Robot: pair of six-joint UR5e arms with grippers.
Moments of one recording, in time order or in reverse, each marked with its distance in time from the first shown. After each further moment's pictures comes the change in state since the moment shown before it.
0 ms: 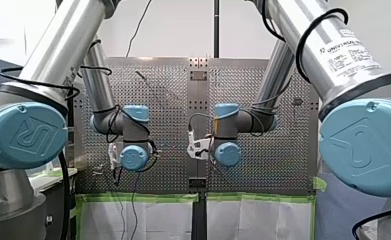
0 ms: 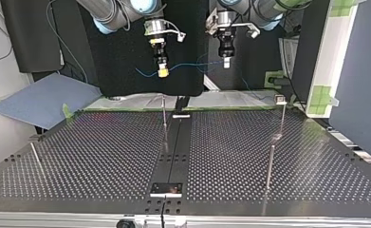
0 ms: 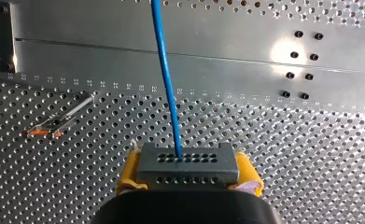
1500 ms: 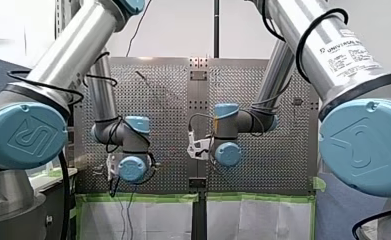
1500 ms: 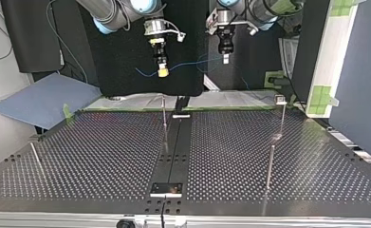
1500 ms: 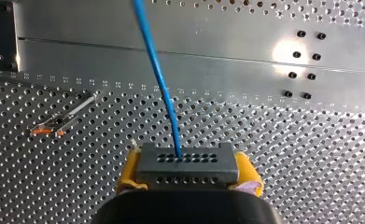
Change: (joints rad) left arm -0.009 -0.122 0.005 0.018 -0.011 0.008; right arm 0.000 0.000 0.000 0.006 0.001 0.000
